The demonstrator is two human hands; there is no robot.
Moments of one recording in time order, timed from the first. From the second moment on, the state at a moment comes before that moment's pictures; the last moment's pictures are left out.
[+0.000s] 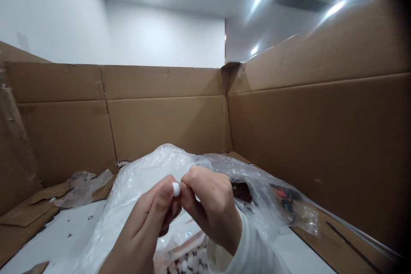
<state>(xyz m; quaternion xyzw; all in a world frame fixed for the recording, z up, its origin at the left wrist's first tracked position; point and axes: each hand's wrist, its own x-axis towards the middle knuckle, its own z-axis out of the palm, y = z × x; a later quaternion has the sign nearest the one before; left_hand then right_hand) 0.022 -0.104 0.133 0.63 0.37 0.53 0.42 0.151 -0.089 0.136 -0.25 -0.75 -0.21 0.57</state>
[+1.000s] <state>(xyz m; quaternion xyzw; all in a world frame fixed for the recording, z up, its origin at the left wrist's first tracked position) 0.014 -0.099 0.147 0.69 0.40 0.46 0.38 0.160 -0.070 0.137 -0.13 -0.76 -0.03 0.63</state>
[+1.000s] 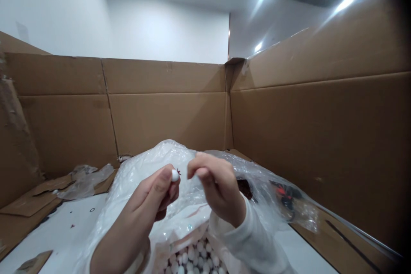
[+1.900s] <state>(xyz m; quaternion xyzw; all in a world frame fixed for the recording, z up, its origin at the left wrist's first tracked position) 0.009 -0.078 0.139 0.74 0.35 0.54 0.19 0.144 -0.074 0.141 0.01 -0.42 0.77 0.48</state>
